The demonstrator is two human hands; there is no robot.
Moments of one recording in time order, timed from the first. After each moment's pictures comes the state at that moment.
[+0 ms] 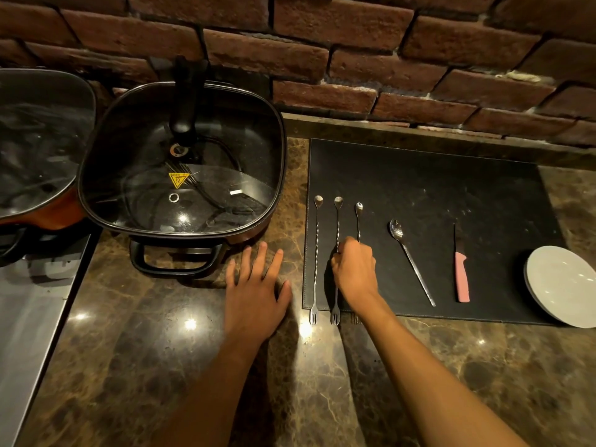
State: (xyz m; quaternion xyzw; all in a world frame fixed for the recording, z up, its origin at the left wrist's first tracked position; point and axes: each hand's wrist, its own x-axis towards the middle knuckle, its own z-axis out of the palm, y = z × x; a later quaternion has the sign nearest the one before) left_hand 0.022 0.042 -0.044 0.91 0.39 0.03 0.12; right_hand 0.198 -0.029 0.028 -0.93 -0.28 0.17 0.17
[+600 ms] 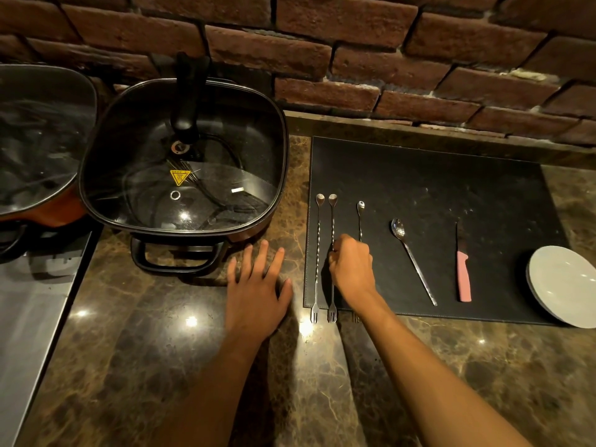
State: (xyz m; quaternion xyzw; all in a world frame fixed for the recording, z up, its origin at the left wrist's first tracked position) left_hand 0.022 0.041 -0.041 0.91 0.39 0.04 0.12; right_hand 0.195 -0.025 0.028 -0.92 -0.31 0.18 0.18
